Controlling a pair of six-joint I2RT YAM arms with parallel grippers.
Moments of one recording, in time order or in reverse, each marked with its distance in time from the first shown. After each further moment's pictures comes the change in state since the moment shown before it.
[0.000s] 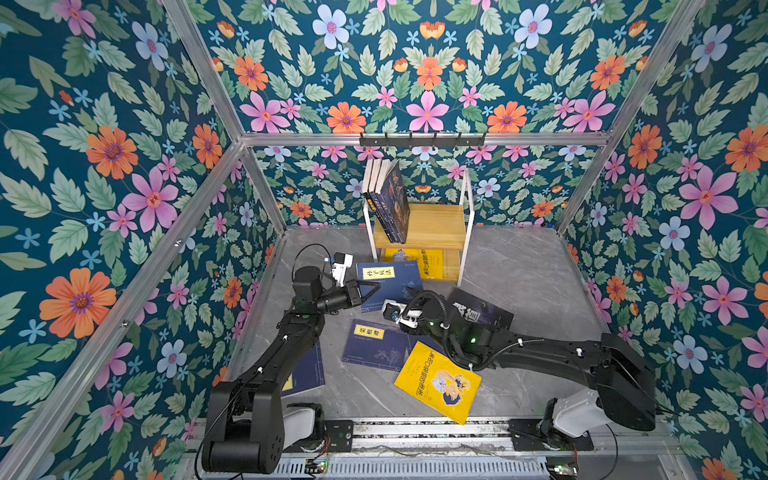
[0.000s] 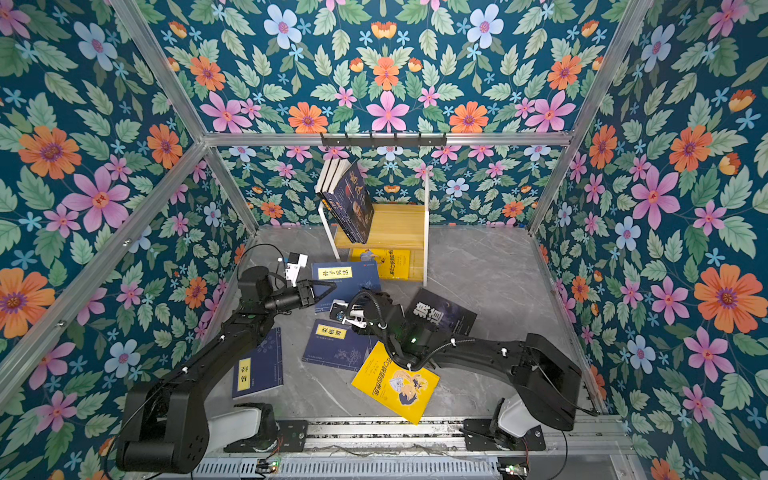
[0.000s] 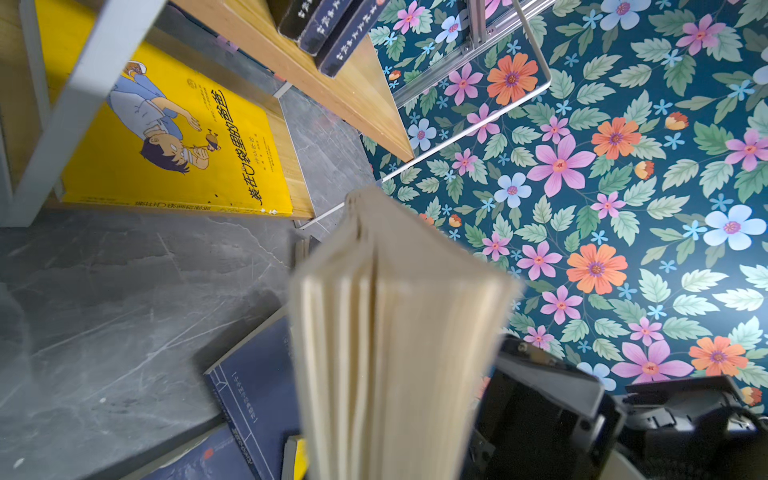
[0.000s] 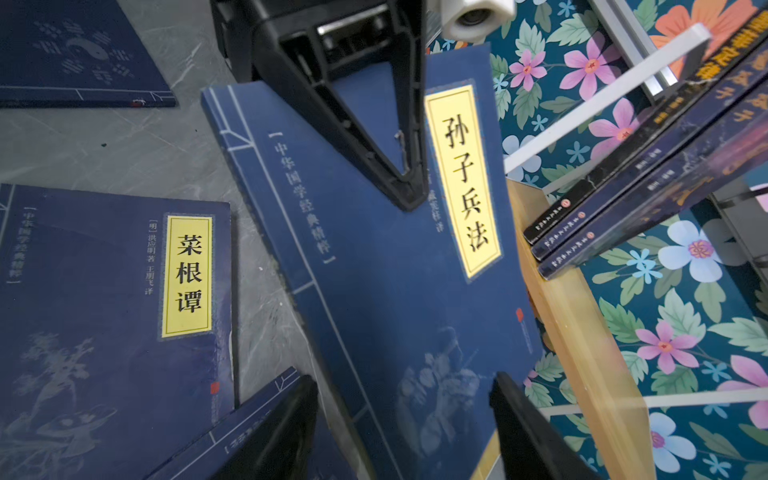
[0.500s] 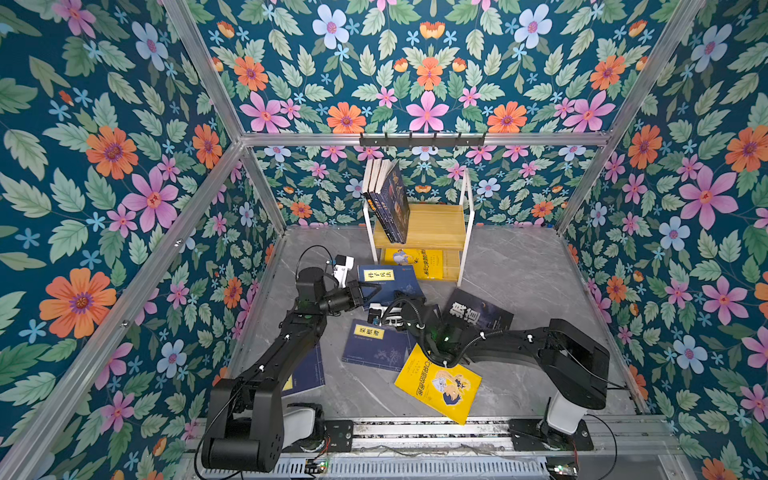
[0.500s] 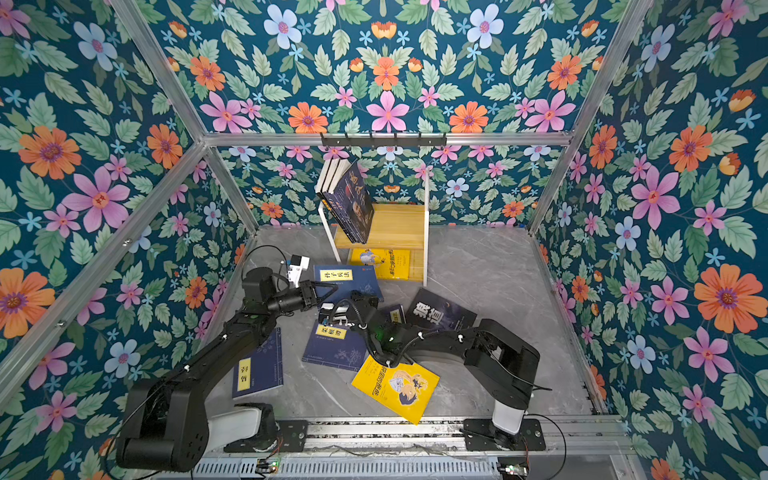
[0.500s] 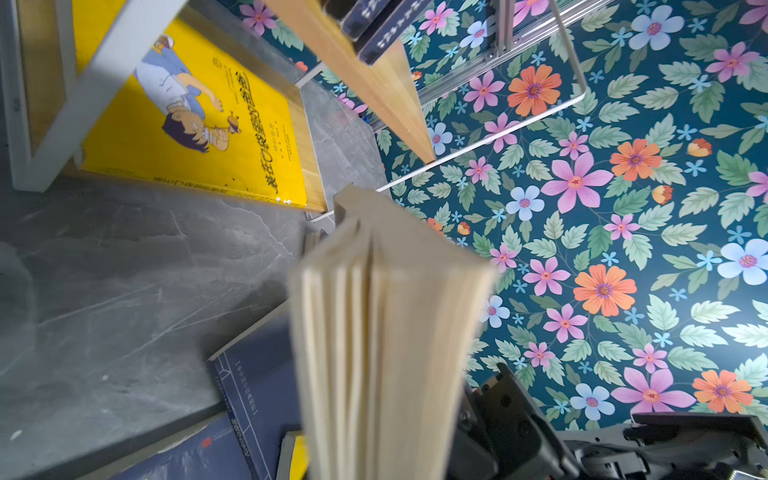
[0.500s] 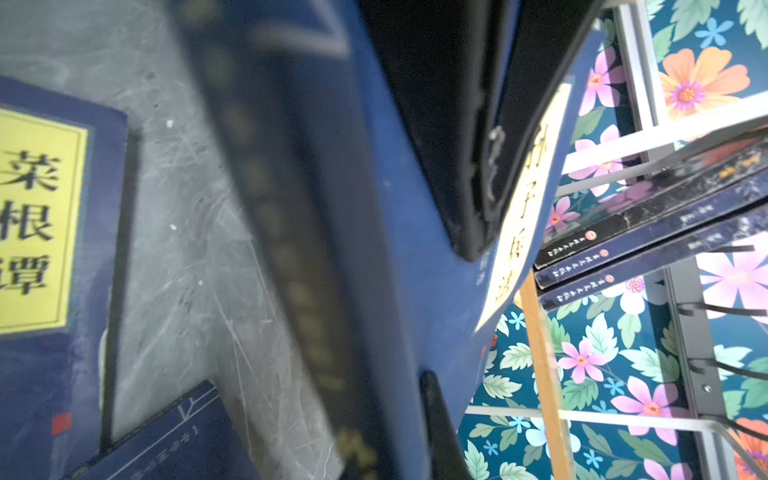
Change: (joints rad) left arm -0.010 0.008 -0.005 -0.047 -0.053 -0.026; right arm 0.001 0.200 0.066 0.138 0.172 -0.263
